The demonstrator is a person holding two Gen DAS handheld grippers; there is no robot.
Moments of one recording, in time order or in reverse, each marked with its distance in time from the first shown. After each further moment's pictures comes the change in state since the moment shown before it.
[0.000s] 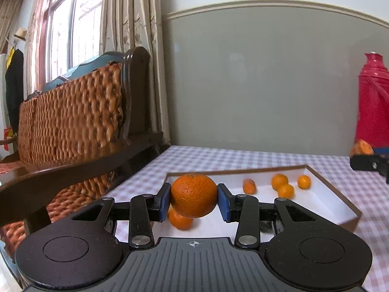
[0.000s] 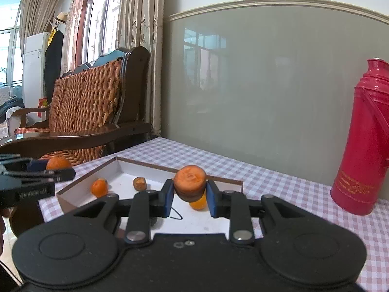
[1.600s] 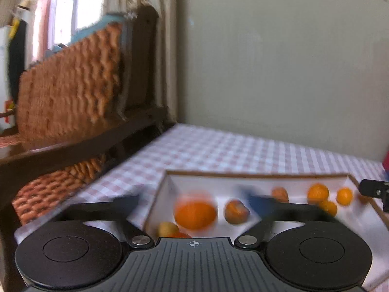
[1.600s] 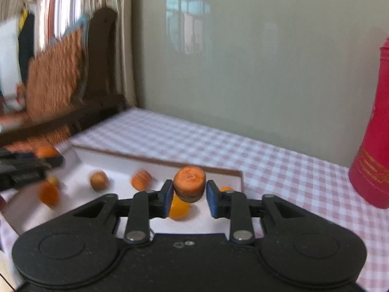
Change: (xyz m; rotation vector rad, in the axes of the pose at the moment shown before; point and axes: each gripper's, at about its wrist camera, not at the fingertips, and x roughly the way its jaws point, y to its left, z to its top) left arm 0.117 0.001 0.010 -0.075 0.097 0.052; right arm 0.120 -0.026 0.010 0.036 0.177 -0.150
